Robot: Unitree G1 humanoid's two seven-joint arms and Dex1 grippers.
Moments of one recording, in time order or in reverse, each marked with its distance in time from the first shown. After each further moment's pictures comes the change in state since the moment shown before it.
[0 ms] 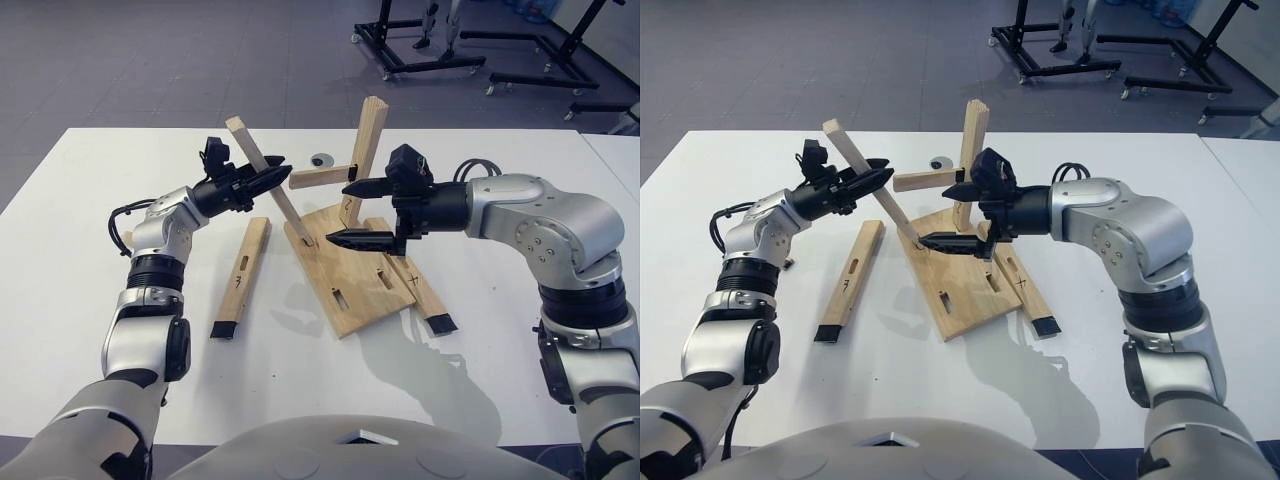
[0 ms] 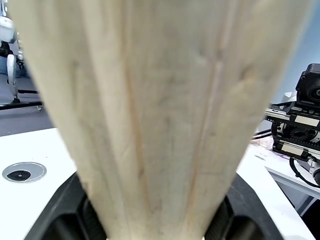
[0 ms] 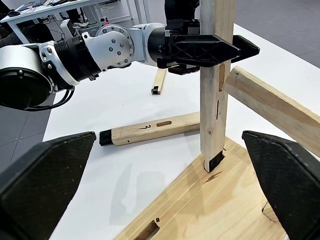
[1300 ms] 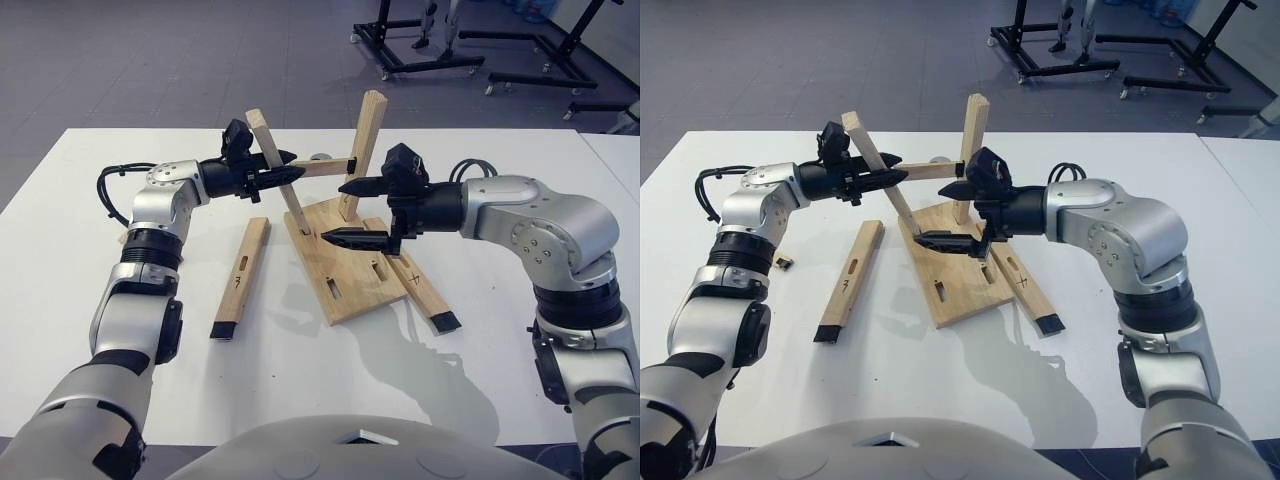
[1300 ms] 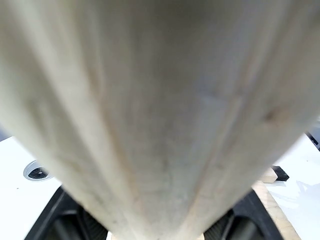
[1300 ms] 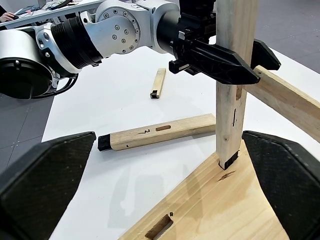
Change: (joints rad) left arm -0.120 0.057 -0.166 -0.013 0.146 -0.026 0.025; right arm 0.001 0.022 0.000 -0.010 0.009 0.001 -0.036
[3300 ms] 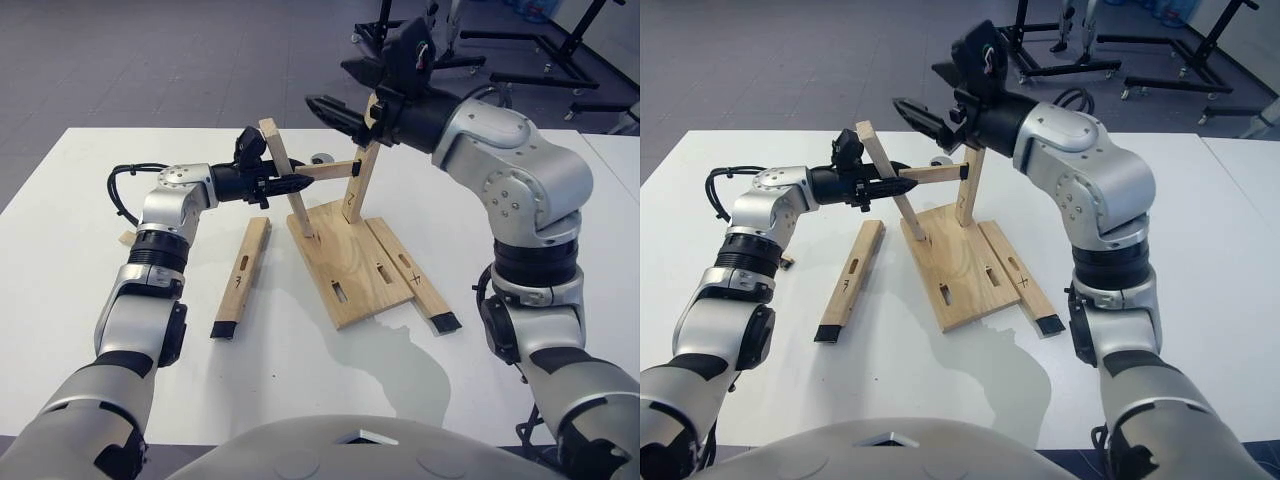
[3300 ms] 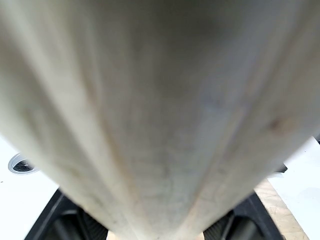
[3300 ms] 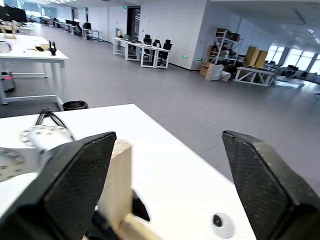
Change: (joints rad) left arm 0.005 -0.018 -0.049 -0.007 0.031 0.025 0.023; right arm -0.238 0.236 -0.014 0.131 -0.268 -0.261 -0.394
